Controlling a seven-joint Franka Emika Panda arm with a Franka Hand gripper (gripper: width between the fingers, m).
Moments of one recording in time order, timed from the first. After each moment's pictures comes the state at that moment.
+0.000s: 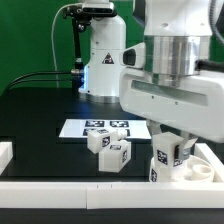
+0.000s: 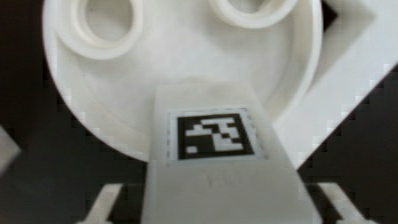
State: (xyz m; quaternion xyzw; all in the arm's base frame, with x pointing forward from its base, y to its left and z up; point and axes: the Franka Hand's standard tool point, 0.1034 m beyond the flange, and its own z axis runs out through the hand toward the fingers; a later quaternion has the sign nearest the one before) arm 0.606 0.056 0.065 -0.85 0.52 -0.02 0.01
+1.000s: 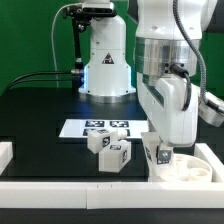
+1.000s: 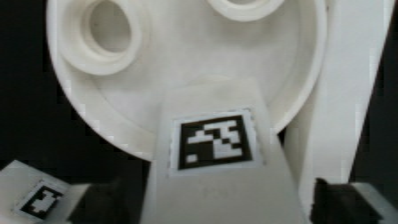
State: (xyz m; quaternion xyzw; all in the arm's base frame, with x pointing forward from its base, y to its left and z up) arm 0.591 0.048 0.065 -0.73 0.68 -0.01 0.00
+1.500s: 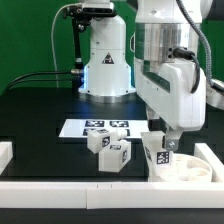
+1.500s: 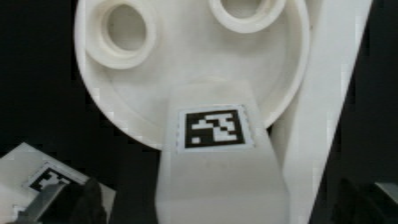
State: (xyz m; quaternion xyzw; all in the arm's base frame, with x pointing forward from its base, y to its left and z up) arm 0.590 0.050 0.081 -0.75 0.66 -0.01 0.01
